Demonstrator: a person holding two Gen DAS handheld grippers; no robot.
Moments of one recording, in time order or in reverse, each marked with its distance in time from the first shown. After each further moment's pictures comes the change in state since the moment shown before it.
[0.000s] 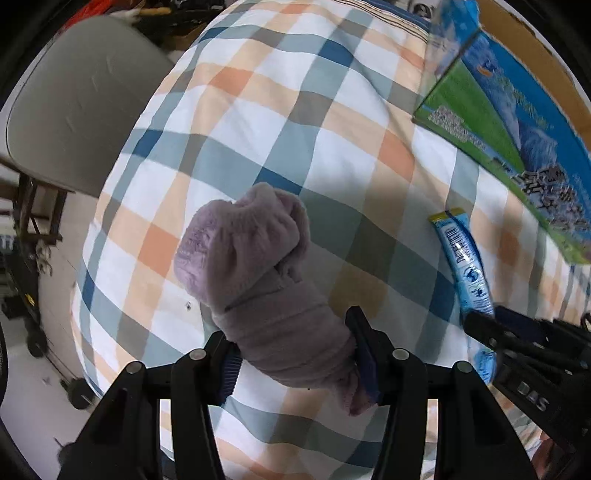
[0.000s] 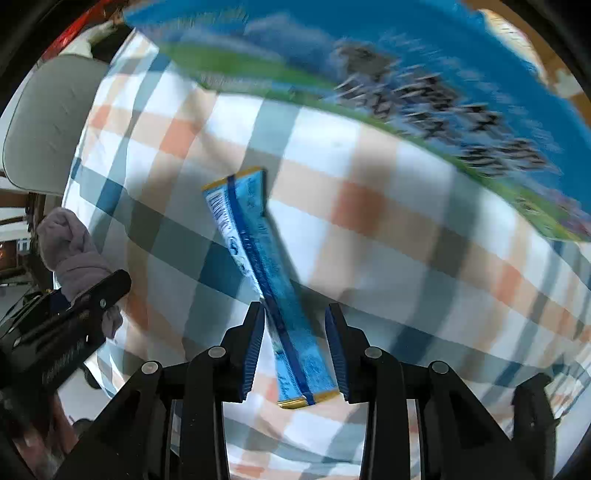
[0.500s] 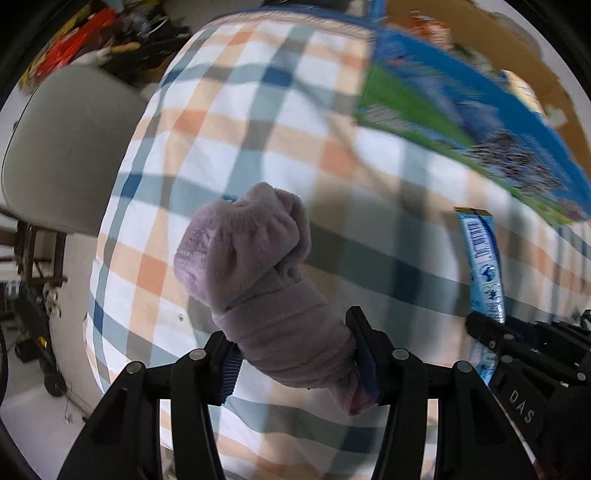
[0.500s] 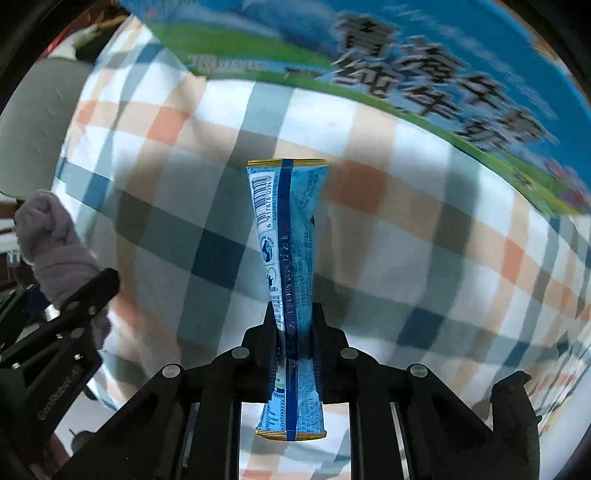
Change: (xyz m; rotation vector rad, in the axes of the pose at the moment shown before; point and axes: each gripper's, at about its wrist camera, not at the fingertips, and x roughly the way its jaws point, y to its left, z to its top) left arm -0.038 -0.042 -0.015 0.150 -0.060 -0.018; right arm -0.013 -0.013 -0.027 0.079 -0.050 -0.039
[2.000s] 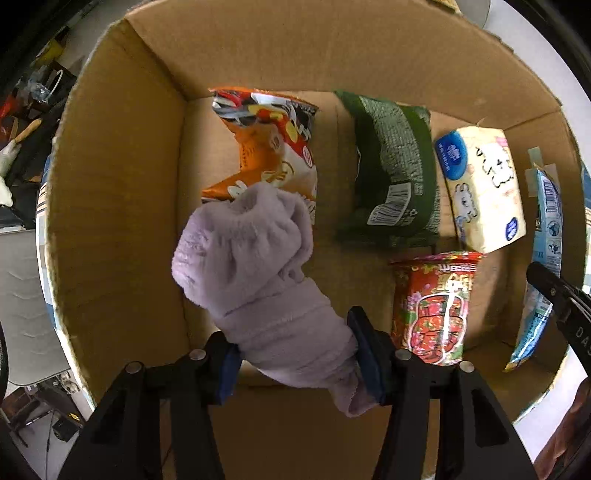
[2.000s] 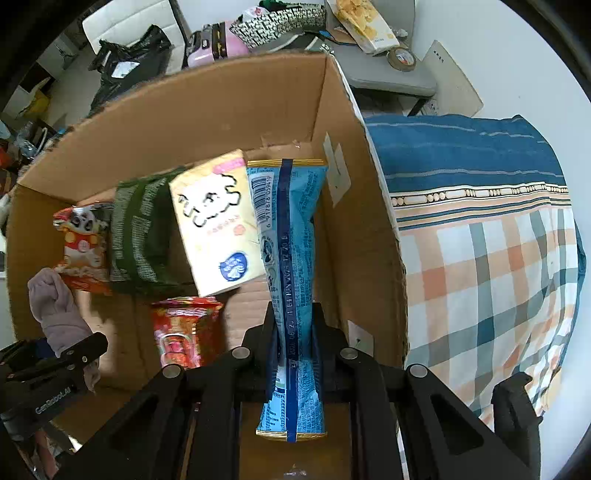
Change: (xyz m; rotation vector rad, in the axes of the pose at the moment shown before) left arm 0.038 -0.132 0.235 0.271 0.140 -0.094; right arm -0.092 -0.209 0.155 0.438 -0.183 -0.125
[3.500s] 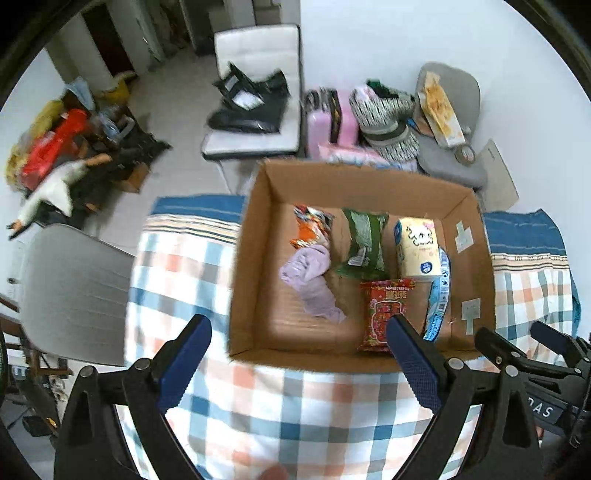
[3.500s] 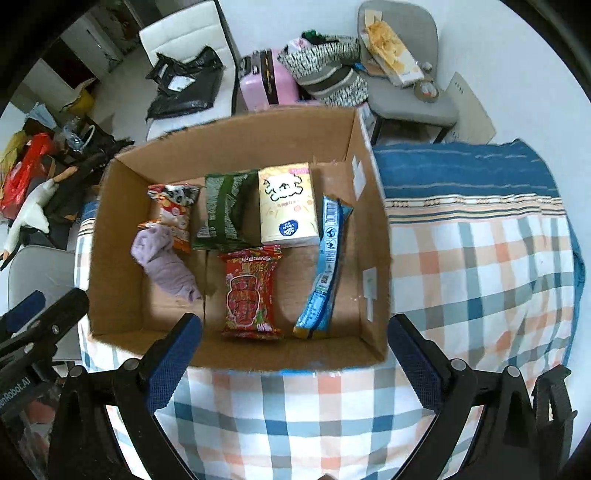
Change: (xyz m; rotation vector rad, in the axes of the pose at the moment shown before) left arm -0.184 -0.004 -0.124 -0.119 -0.458 0.097; right arm -0.130 -0.004 -0.082 -0.098 -0.140 0.133
